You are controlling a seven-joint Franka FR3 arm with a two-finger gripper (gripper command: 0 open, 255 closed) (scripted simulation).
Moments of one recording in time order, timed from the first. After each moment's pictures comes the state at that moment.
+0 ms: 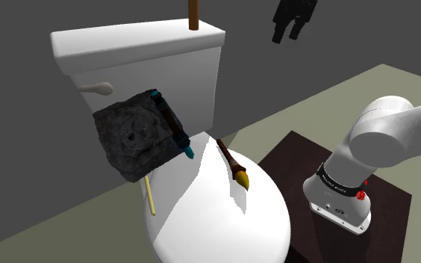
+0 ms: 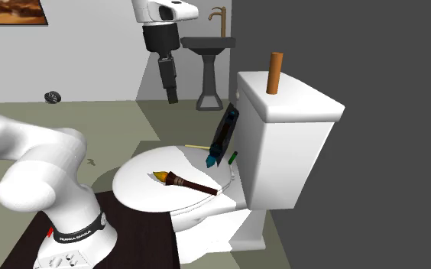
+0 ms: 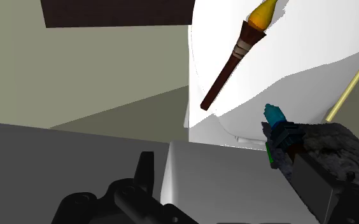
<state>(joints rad) 0.01 -0.82 0.02 -2.29 0.08 1.56 0.07</state>
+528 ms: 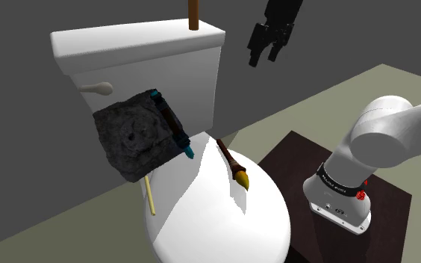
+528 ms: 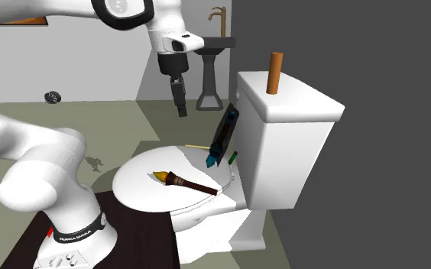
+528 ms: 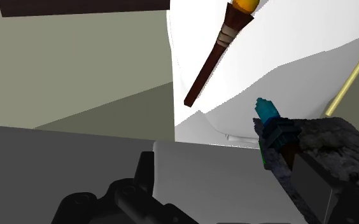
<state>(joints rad) 0.03 -0.79 0.12 -2.43 0.14 1.75 0.17</state>
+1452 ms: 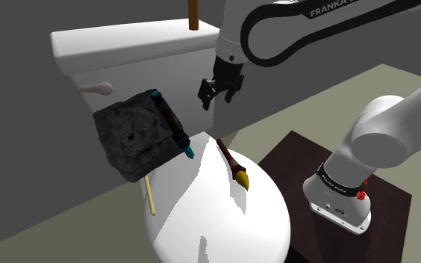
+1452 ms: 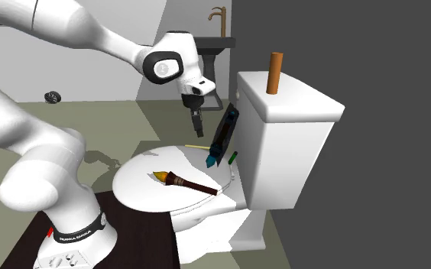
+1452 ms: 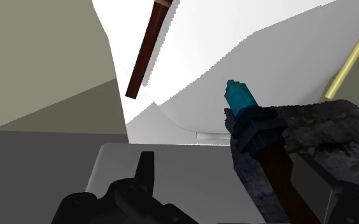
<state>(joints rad) 0.05 -0.47 0.37 -2.54 0.21 2.26 0.41</state>
